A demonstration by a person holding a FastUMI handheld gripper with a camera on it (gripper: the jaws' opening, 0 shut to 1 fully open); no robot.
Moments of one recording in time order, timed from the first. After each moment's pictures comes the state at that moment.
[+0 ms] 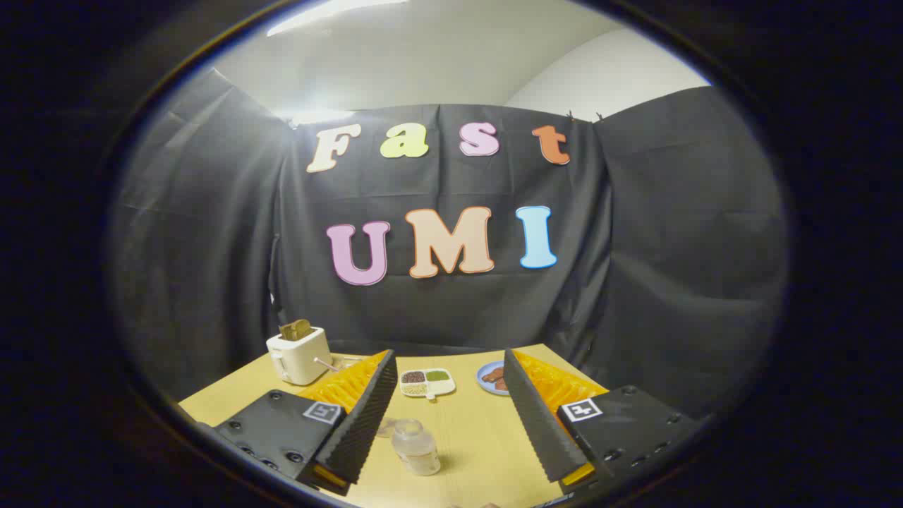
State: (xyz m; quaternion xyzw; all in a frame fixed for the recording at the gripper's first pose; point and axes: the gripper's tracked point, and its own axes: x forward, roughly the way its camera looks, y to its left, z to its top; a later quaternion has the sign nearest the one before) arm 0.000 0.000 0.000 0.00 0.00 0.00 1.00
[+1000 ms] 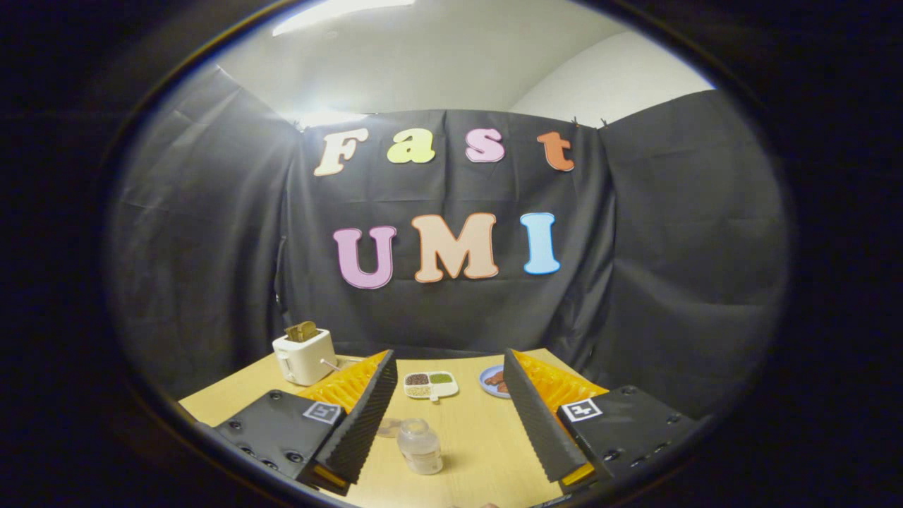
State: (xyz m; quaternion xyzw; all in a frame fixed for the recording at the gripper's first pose) arm -0.010 0.009 0.002 -0.01 0.00 0.01 1.00
